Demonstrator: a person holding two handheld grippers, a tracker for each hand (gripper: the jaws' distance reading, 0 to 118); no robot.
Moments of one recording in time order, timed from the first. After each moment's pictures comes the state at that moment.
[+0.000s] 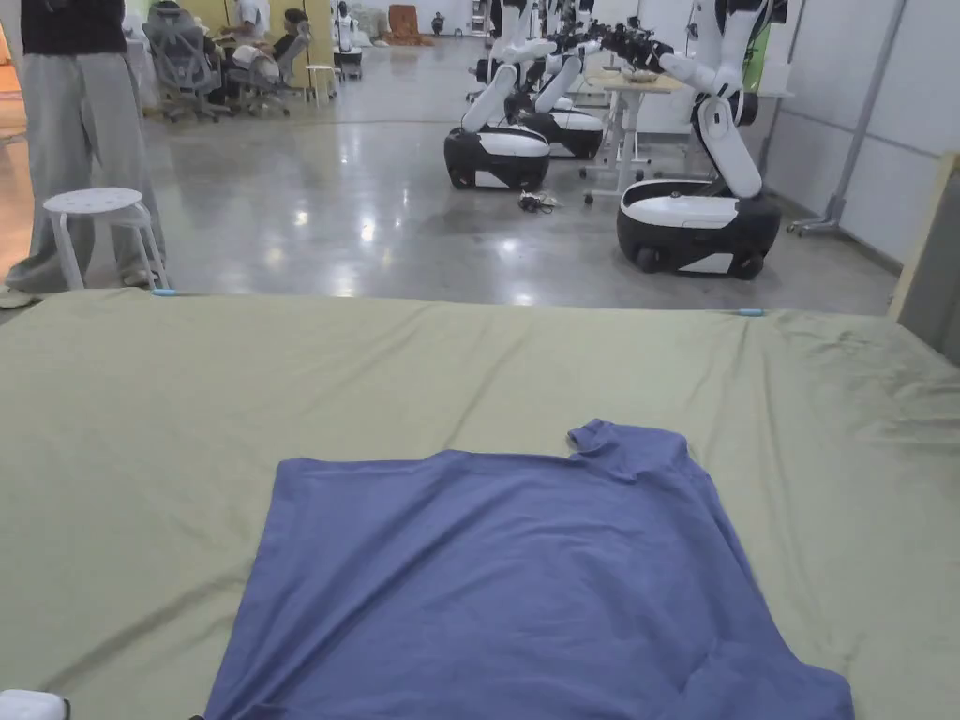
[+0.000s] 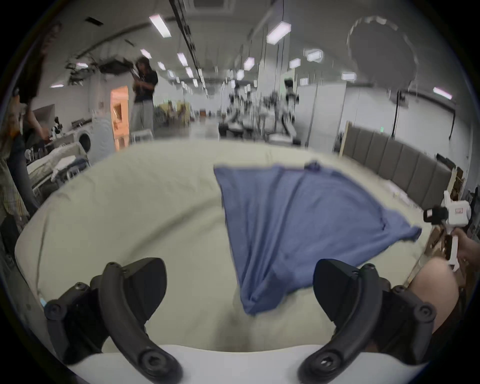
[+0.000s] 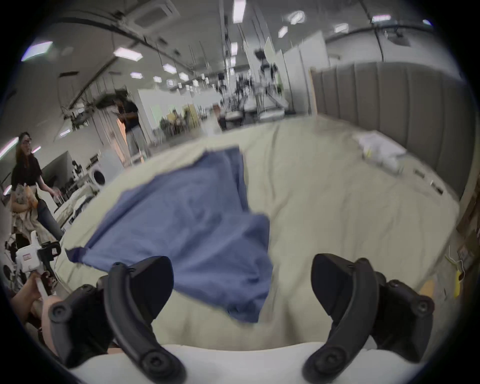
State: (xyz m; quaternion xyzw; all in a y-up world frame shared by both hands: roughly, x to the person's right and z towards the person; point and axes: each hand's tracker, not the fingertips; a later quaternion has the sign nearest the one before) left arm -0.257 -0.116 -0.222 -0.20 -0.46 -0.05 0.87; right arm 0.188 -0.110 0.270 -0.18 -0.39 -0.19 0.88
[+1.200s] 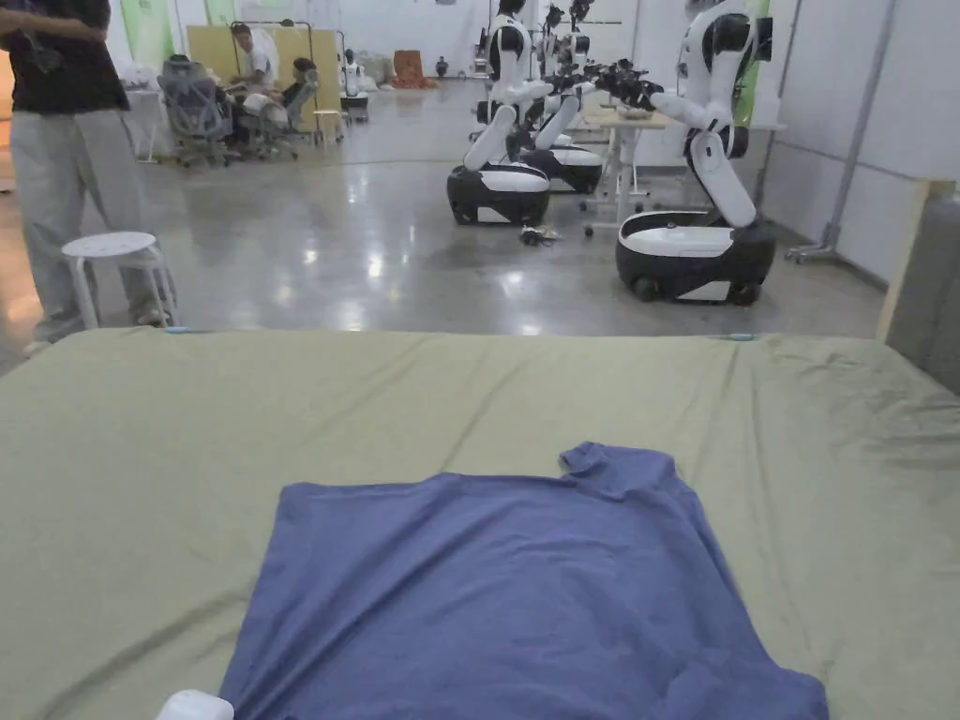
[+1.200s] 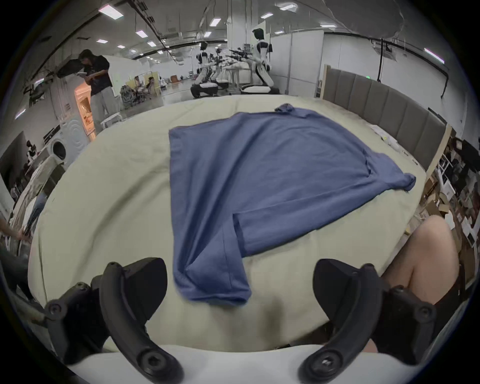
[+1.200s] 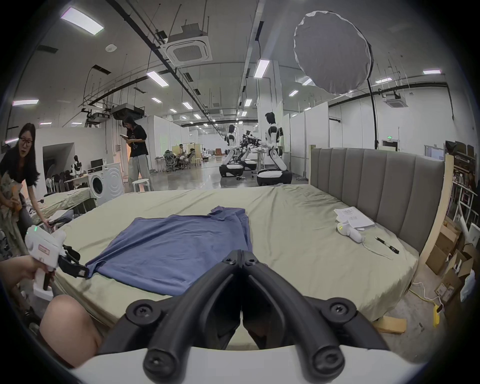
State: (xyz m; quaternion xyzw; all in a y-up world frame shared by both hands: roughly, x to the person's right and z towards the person) left arm -0.169 -0.132 -0.186 -0.34 -0.49 -0.22 0.77; right arm 0.066 -0.028 0.302 -0.11 -0.42 -0.06 0.90
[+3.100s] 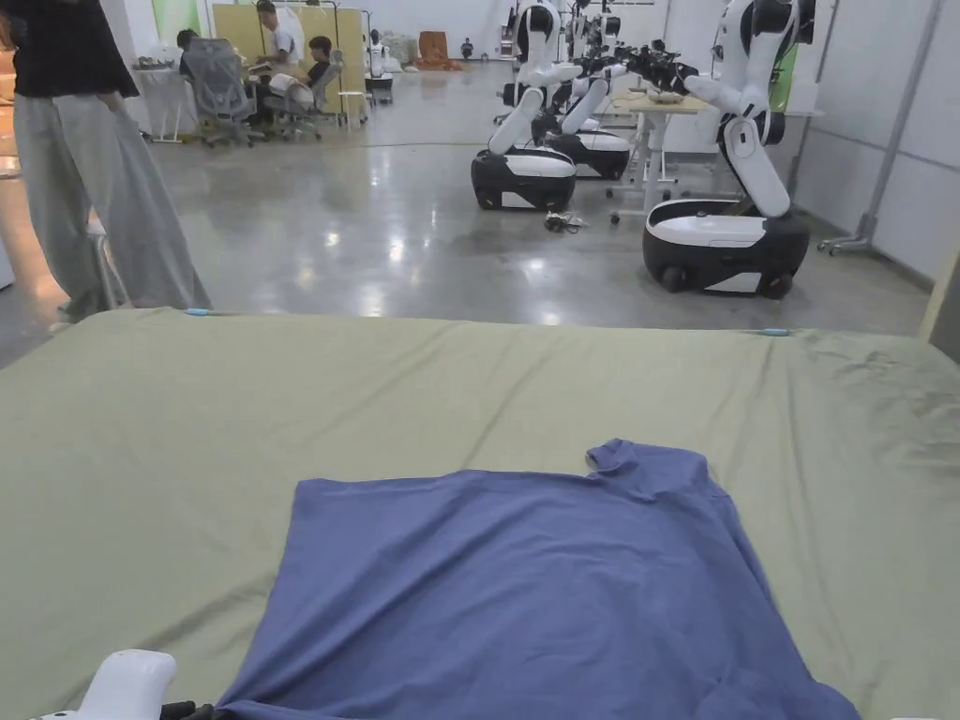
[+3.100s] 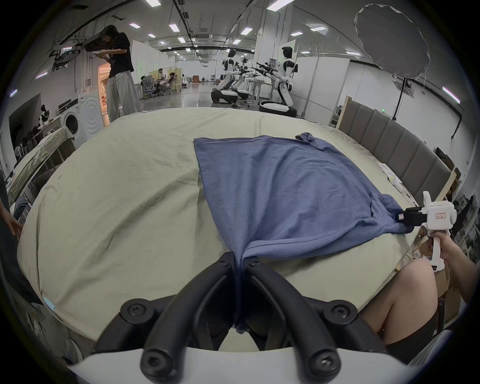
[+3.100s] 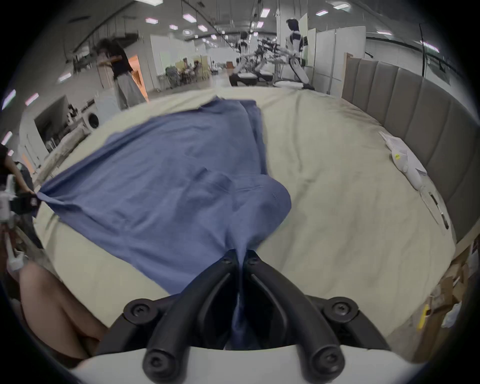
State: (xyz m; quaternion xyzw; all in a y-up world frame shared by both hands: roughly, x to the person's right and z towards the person) left arm -0.193 -0.103 -0.218 -0.35 -0.47 -0.12 0.80; right arm 0.198 -0.137 0.213 -0.34 -0.34 -0.17 0.86
